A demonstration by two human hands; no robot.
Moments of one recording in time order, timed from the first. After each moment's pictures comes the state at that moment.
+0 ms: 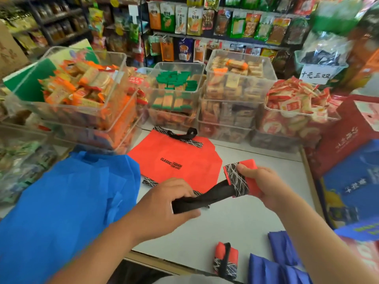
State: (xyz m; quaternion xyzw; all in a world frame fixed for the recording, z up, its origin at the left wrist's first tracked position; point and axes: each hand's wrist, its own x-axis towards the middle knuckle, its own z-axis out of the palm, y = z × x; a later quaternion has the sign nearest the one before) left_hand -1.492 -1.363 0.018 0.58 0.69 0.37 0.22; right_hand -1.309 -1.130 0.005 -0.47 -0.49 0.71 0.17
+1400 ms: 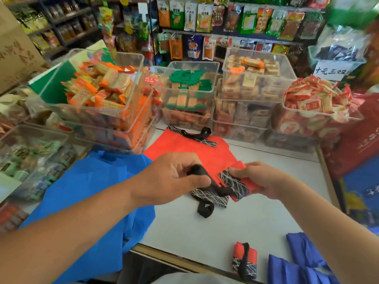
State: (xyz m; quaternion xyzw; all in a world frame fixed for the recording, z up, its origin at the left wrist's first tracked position) left_hand -1.550 -1.366 0.088 0.55 0.59 0.45 0.38; right_hand -1.371 -1.147 0.019 -0.47 -0.60 0.65 -0.03
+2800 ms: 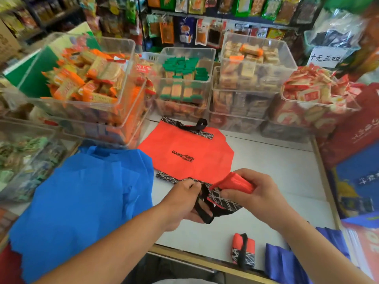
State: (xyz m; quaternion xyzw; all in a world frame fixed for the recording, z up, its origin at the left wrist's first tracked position) left_hand -1.517 -1.345 0.000 0.16 0.66 0.44 0.59; right_hand -1.351 -1.227 0.037 -0.34 -0.72 0.58 0.16
